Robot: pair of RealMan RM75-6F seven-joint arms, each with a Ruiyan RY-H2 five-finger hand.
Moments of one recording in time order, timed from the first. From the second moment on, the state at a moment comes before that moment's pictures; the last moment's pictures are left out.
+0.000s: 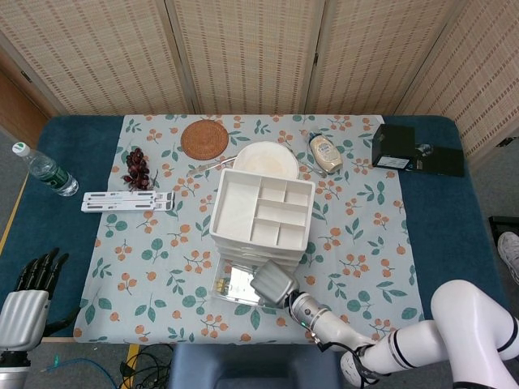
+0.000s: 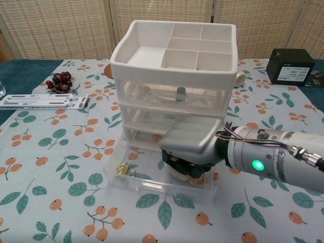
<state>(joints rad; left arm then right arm) -0.03 -1.12 0.01 -1.76 1.57 1.53 0.17 1.04 -1.62 -0.08 -1.76 -0.85 0.98 -0.96</state>
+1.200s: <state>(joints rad) -0.04 -1.13 0.00 -1.77 1.57 1.52 0.18 0.78 -1.31 -0.17 -2.00 -1.40 1.25 -0.76</state>
